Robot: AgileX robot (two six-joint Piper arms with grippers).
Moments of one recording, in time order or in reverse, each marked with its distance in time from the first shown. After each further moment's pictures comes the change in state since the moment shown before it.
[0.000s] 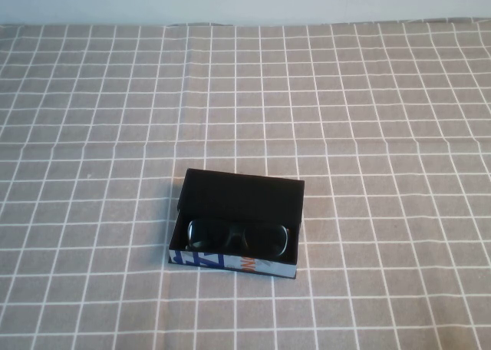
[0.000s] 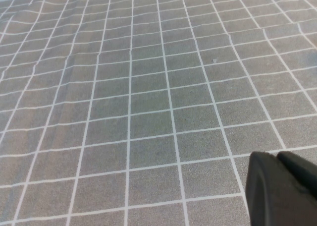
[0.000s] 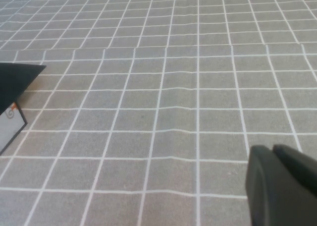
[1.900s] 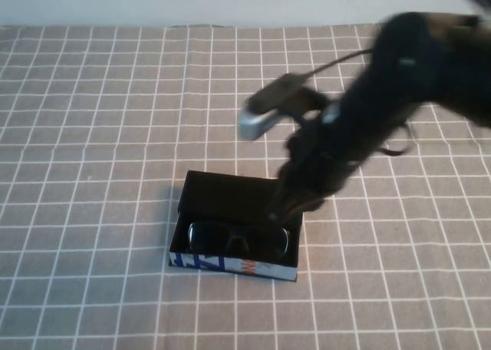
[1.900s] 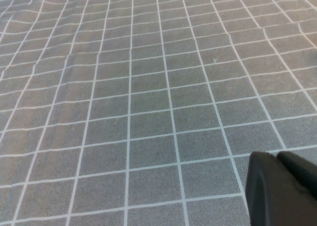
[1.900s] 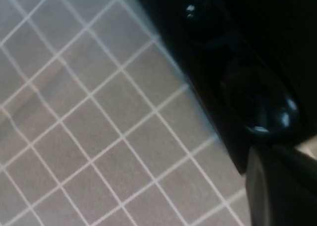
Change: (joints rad) right arm 0.486 1.758 -1.531 0.197 0.766 -0.387; left arm 0.000 0.000 0.000 0.000 0.000 0.000
